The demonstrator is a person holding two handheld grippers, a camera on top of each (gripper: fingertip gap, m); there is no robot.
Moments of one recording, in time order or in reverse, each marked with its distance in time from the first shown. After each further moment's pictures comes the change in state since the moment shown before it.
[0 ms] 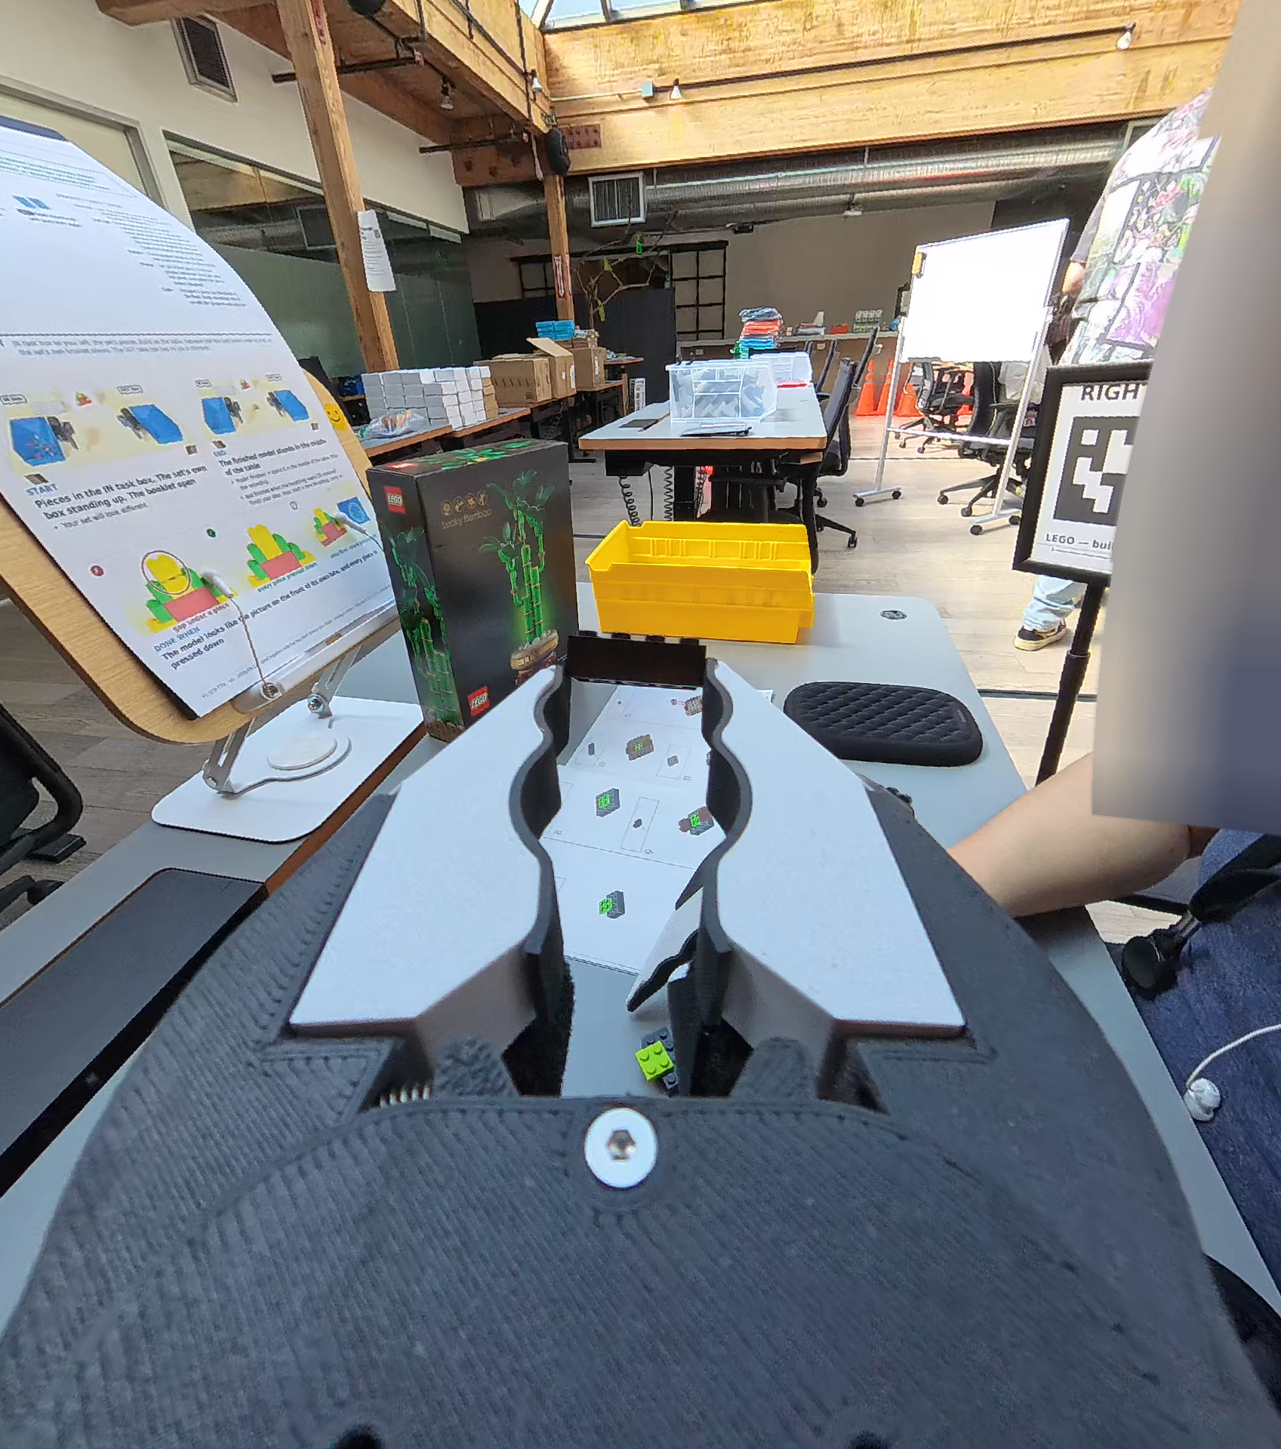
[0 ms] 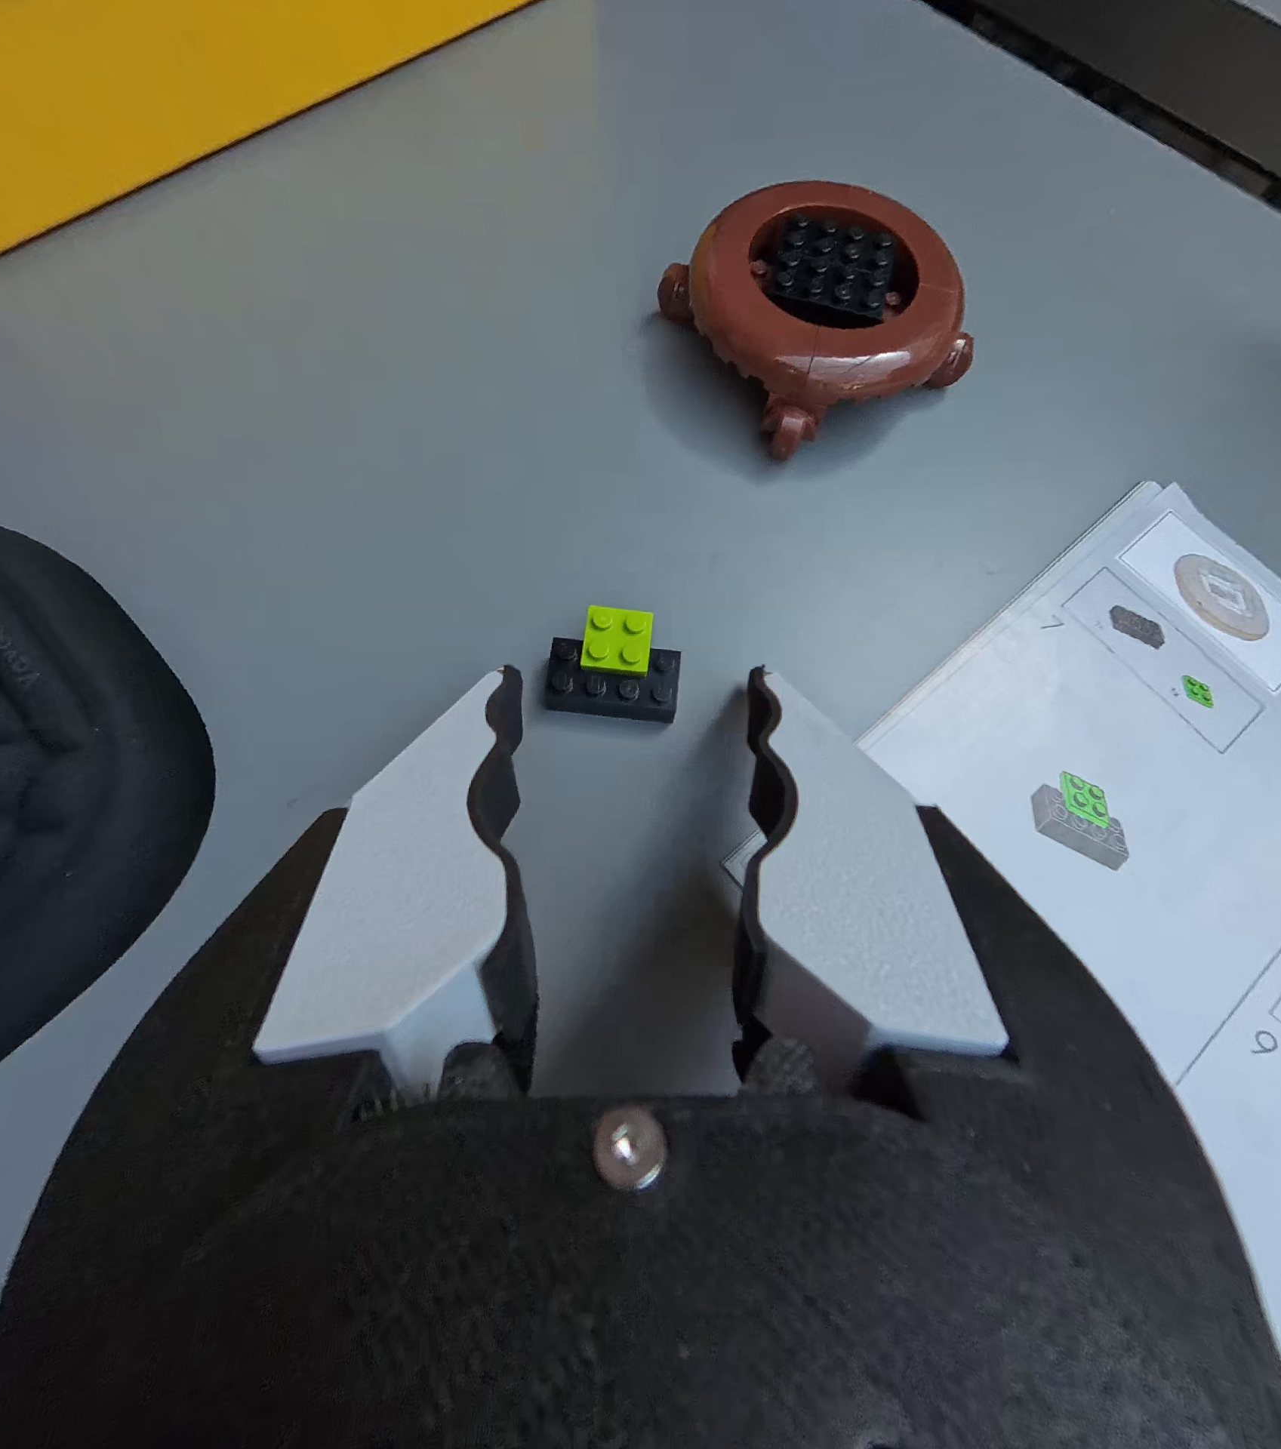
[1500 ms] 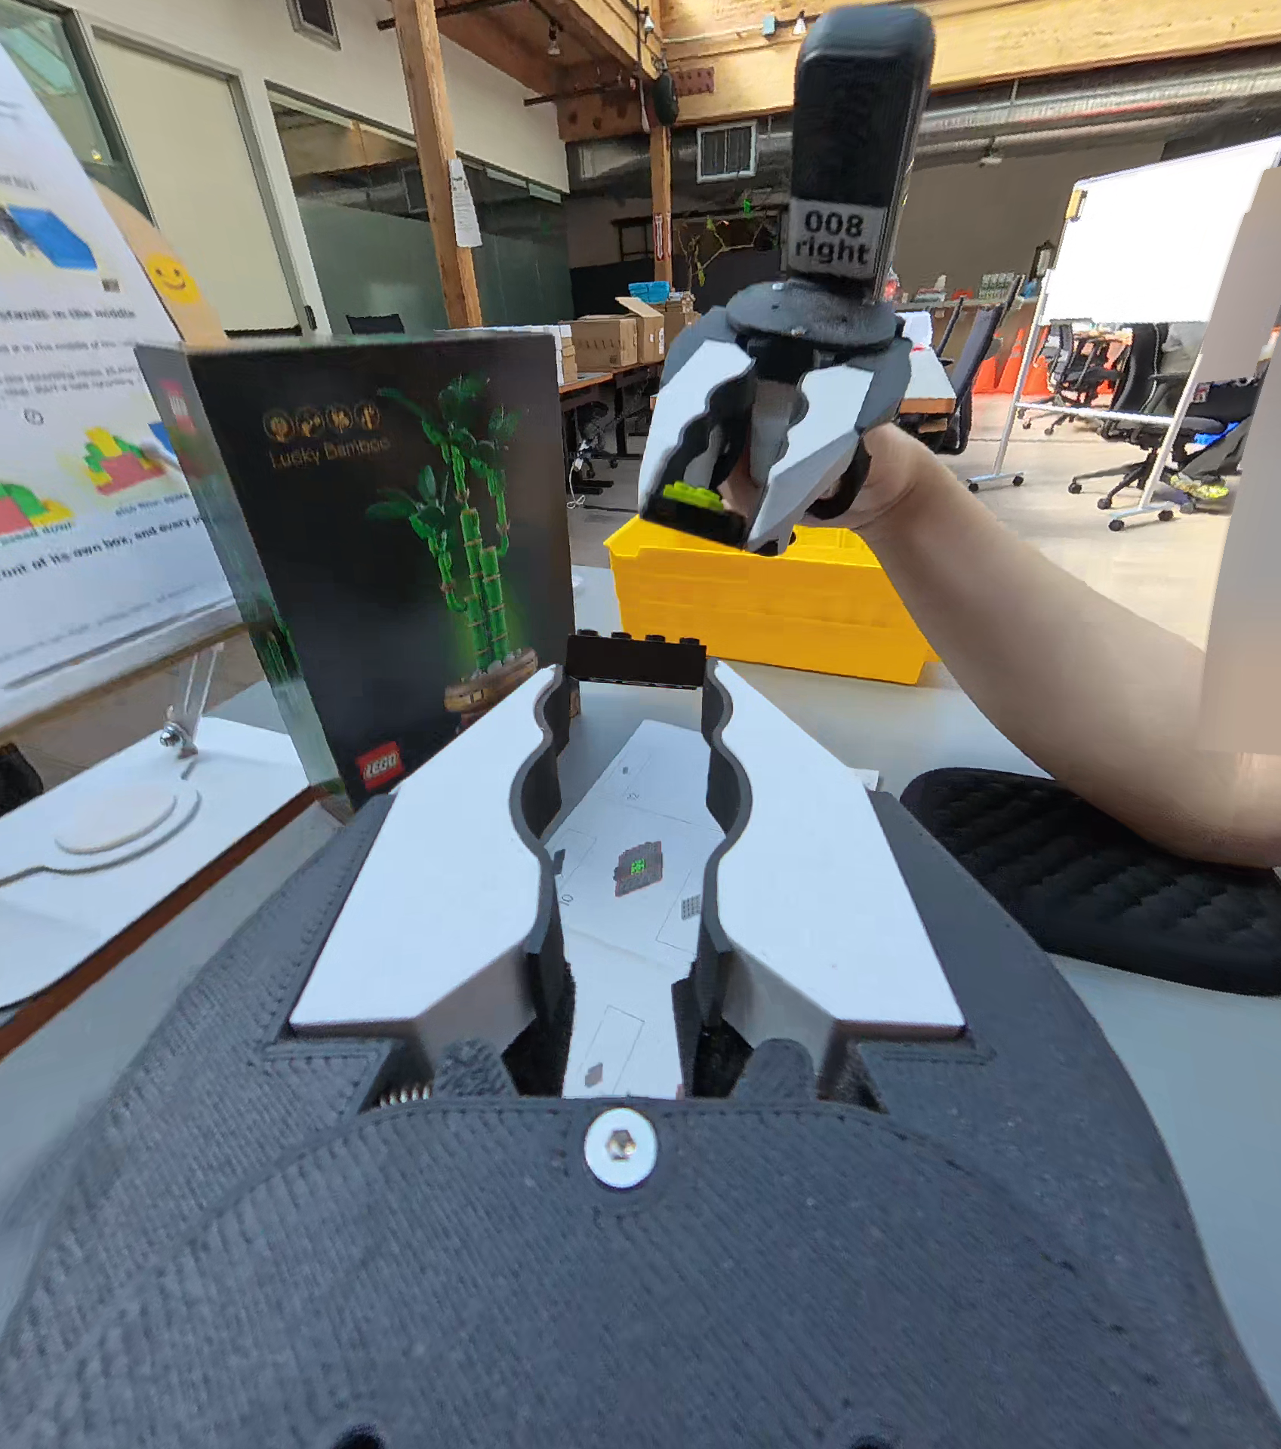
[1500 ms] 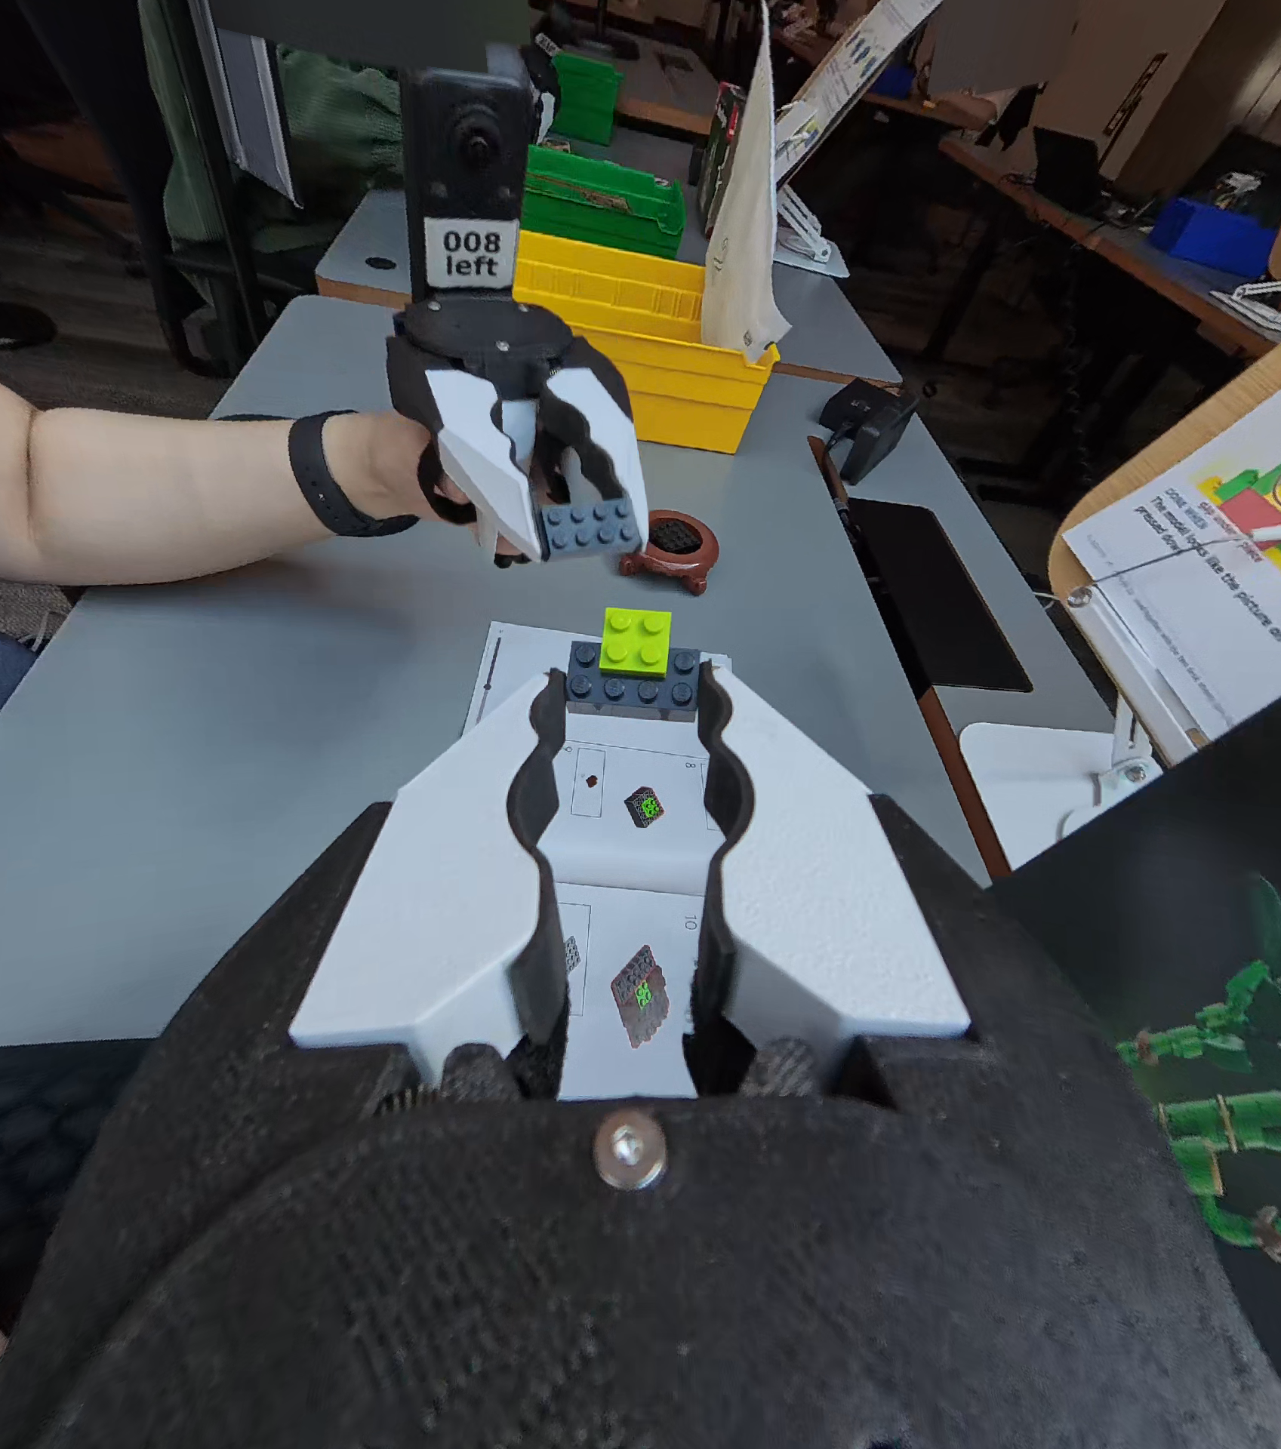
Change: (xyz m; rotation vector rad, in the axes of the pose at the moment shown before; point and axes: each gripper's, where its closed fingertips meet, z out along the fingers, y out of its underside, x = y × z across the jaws) left arm 0.014 0.088 0.251 -0.025 -0.138 -0.009; right arm 0.226 -0.048 -0.251 0.410 -0.580 -0.465
